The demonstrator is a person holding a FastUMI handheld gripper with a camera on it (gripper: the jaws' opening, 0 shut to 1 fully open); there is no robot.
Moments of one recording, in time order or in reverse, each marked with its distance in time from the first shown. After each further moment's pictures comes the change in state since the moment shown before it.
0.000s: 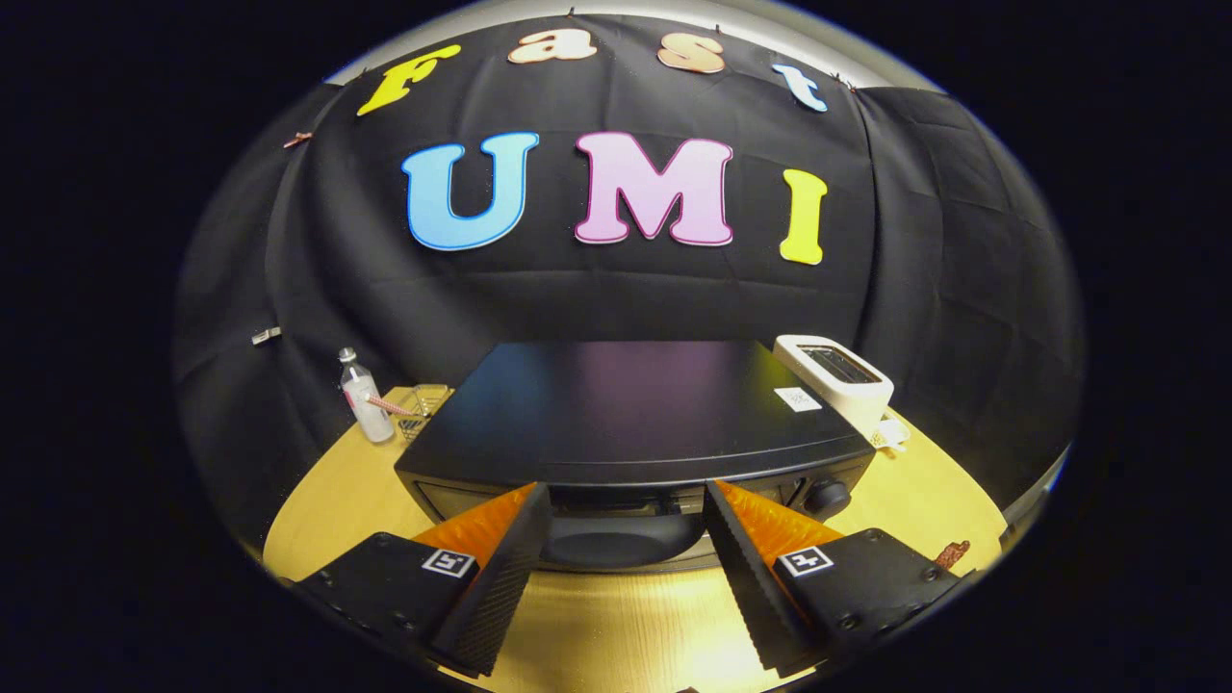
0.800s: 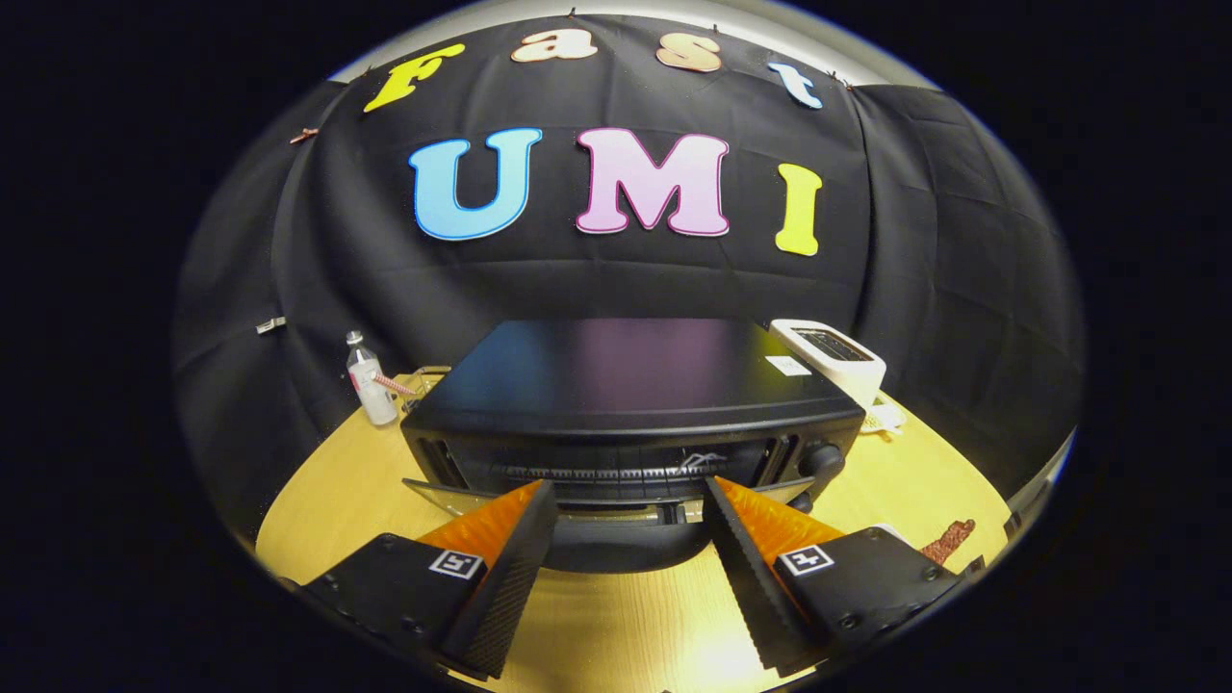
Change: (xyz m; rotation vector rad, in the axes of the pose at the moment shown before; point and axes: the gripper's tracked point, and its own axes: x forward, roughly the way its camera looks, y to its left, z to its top) arm -0.031 -0.005 -0.029 -0.005 -0.009 0.002
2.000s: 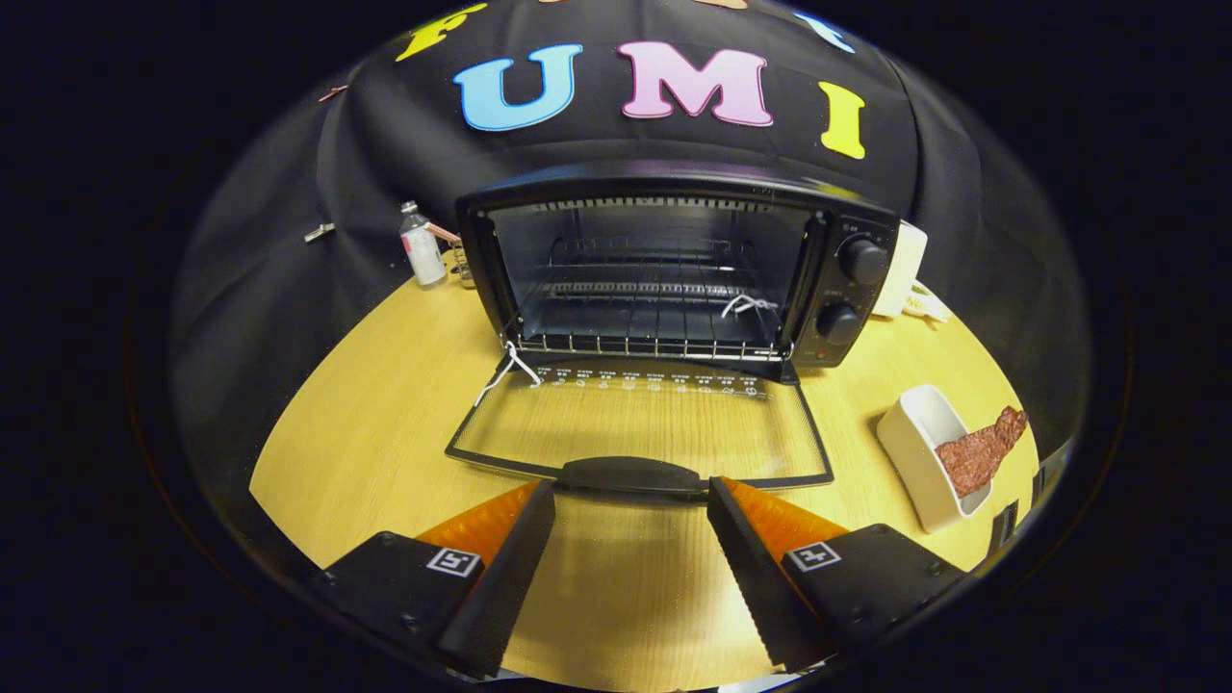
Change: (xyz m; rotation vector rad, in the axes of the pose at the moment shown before) arm -0.064 0.003 -0.130 -0.049 0.312 0.164
